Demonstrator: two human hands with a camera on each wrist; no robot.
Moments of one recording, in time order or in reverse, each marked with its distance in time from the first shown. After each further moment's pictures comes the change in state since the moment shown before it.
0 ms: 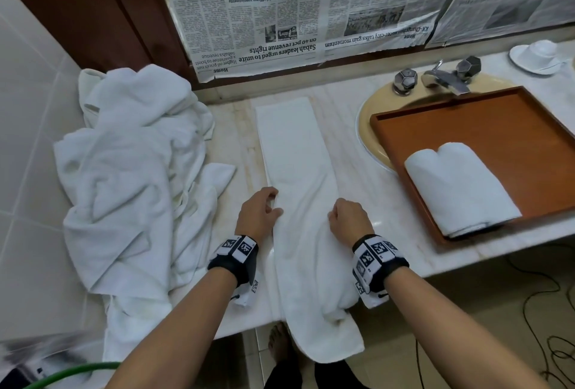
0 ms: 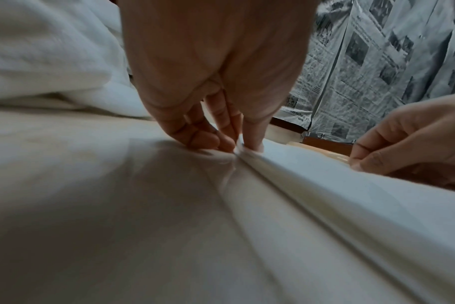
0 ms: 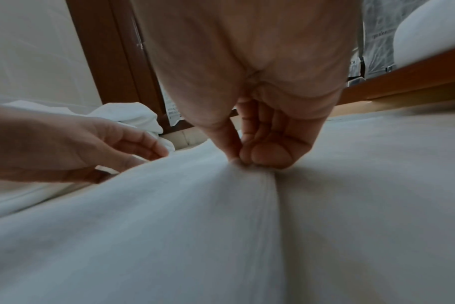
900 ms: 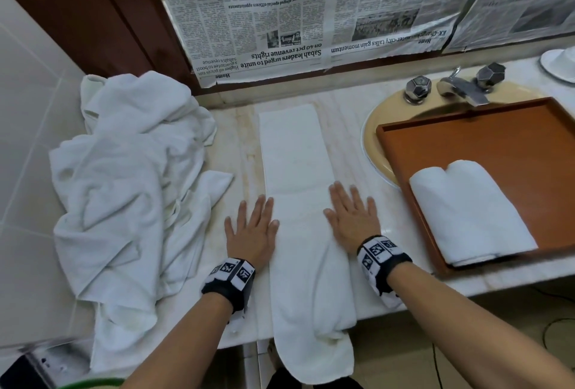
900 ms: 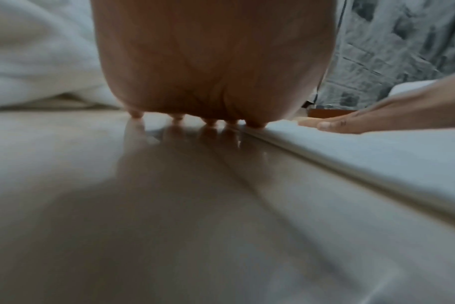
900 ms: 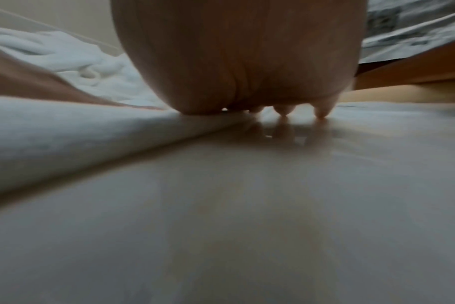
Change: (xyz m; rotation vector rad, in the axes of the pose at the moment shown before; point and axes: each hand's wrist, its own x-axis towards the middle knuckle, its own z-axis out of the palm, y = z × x) left_hand -0.013 -0.004 0.023 0.604 -0.143 -0.136; right_hand 0.049 0.032 -0.004 -0.321 -0.112 -0.268
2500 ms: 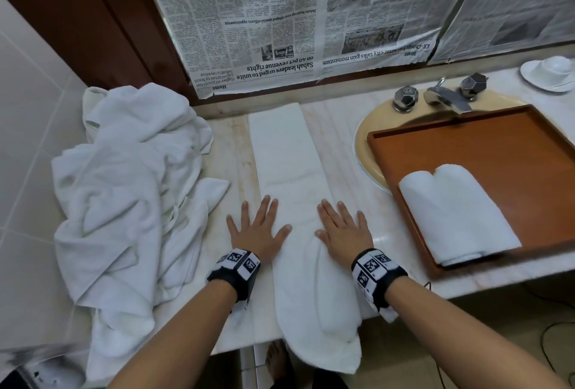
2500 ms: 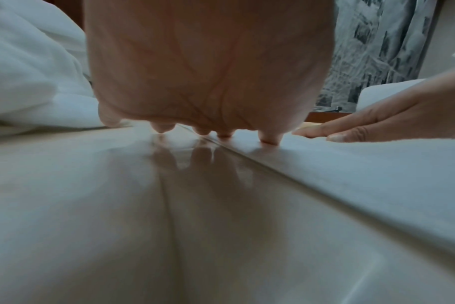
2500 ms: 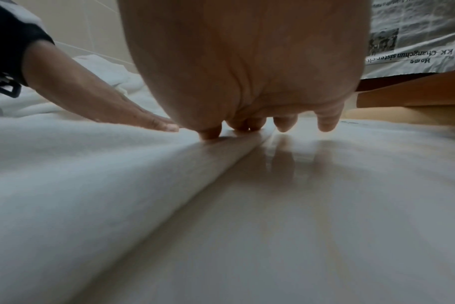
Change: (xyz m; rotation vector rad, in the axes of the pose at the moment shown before) left_hand 0.011 0.019 -0.014 0.073 -0.144 0.017; right_hand -0.027 -0.010 -0.003 -0.052 -0.110 -0.057
